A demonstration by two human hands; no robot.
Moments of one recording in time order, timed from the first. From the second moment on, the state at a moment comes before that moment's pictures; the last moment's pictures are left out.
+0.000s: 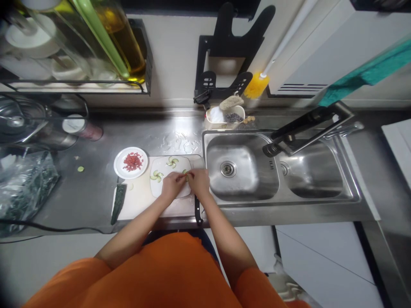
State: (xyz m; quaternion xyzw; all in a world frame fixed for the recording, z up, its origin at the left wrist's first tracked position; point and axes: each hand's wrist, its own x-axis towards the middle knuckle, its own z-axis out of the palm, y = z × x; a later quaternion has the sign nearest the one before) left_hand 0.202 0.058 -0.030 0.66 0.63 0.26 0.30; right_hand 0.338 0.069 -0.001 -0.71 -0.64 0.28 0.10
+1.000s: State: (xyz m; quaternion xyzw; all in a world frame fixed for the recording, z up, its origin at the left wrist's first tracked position) left_hand 0.204 0.058 -0.032 0.67 0.63 0.25 0.29; right_hand 0.338 0.067 0.000 -0.71 -0.64 0.29 0.10
